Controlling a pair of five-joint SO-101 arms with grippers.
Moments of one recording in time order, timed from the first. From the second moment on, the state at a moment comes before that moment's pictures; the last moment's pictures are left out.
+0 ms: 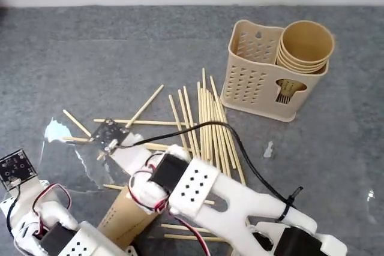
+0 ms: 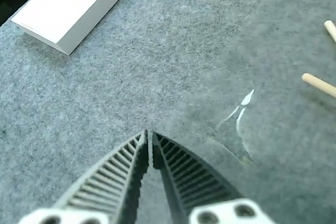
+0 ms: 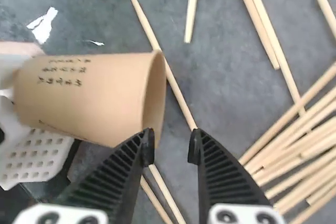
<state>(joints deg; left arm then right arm) -57.1 -103.3 96.9 57.1 -11.5 -64.4 -18.4 23.1 76.6 -6.5</state>
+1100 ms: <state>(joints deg) -57.2 -103.3 96.9 57.1 -11.5 -66.7 -6.9 21.7 69.5 -2.6</state>
